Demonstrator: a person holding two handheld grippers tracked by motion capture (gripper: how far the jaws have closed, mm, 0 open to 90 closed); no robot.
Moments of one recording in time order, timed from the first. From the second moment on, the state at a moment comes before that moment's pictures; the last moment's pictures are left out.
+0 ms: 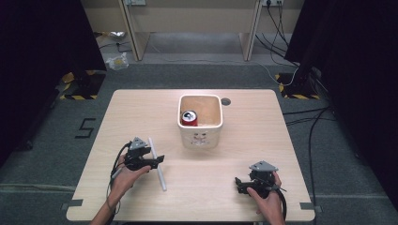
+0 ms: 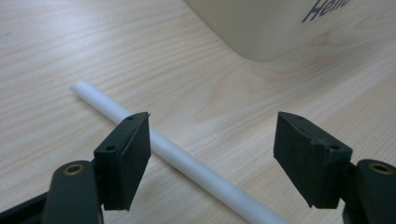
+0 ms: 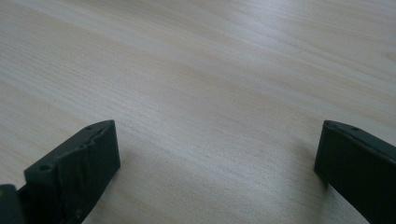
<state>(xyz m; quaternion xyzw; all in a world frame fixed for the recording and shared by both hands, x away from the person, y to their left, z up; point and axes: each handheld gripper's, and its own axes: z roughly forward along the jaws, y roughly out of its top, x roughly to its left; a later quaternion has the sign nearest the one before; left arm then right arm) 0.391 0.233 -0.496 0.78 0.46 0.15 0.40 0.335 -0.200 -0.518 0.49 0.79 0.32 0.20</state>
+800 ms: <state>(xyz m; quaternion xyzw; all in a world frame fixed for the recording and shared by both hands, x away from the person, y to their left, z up) 0.390 0.232 -0.512 0.81 0.44 0.16 0.35 0.335 -0.200 -0.518 0.49 0.79 0.32 0.20</state>
